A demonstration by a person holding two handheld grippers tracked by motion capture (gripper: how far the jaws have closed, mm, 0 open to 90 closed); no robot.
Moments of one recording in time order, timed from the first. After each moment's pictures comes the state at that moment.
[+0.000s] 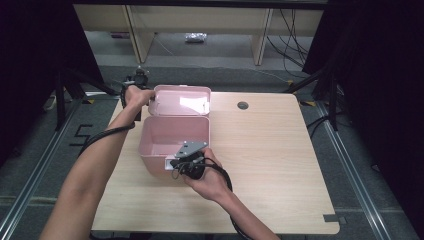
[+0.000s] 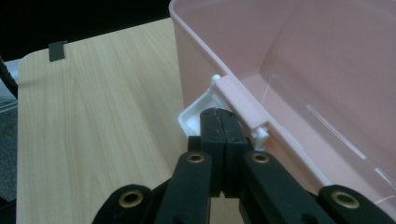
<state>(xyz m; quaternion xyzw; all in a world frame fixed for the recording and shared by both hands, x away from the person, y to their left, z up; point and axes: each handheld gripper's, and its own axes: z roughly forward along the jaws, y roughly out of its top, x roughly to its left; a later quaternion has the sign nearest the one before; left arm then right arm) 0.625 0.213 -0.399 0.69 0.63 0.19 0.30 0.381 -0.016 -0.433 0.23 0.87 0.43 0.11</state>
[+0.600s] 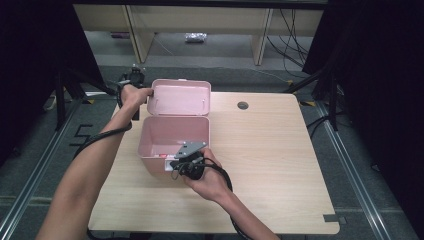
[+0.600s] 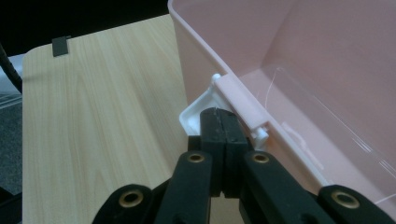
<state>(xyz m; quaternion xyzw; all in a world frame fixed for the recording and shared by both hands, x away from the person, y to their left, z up) 0.613 0.218 -0.385 0.68 0.62 0.20 0.34 0.380 -0.016 -0.431 0.22 0.87 0.42 0.10</state>
